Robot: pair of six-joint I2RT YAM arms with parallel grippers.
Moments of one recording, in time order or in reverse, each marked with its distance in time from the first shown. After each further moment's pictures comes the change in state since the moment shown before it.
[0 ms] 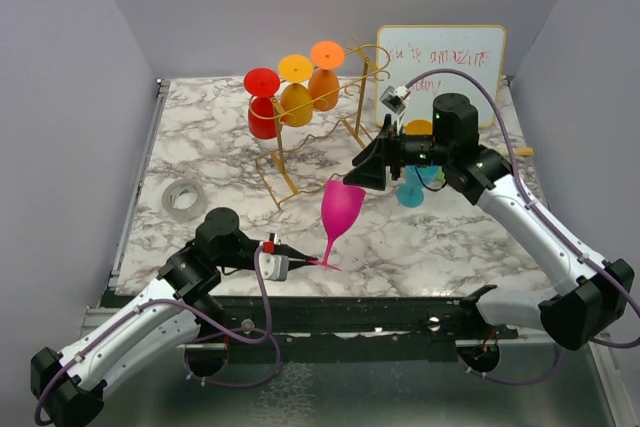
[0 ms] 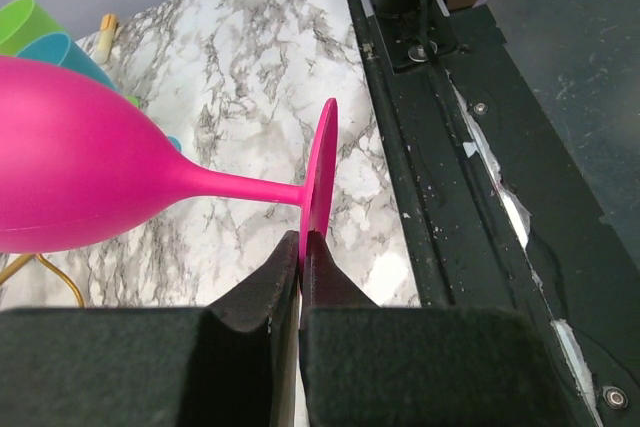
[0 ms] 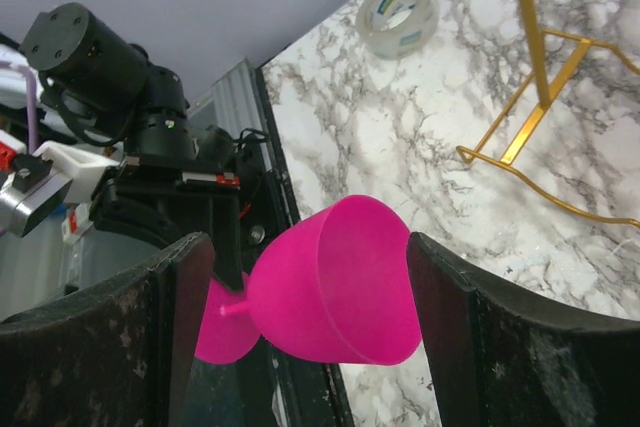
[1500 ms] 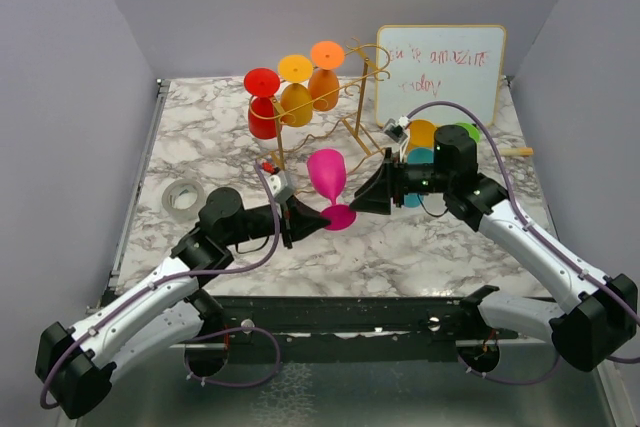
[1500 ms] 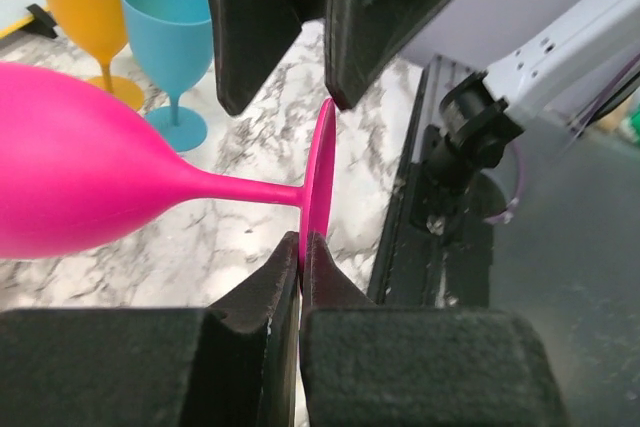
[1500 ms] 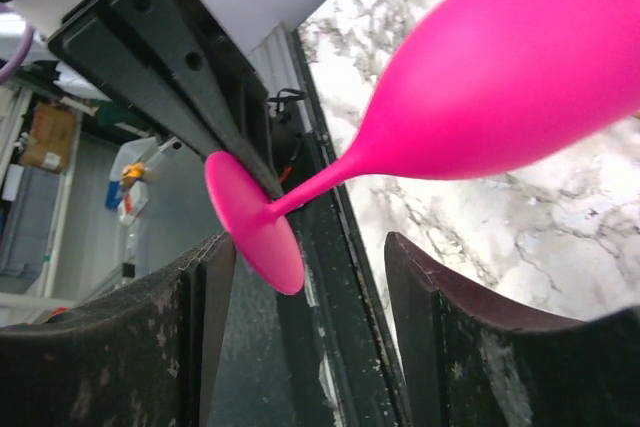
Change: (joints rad) left arm 0.028 0.223 0.122 0.315 -0.303 -0.827; right arm 0.001 -0.114 -0.276 0.160 -0.098 0.142
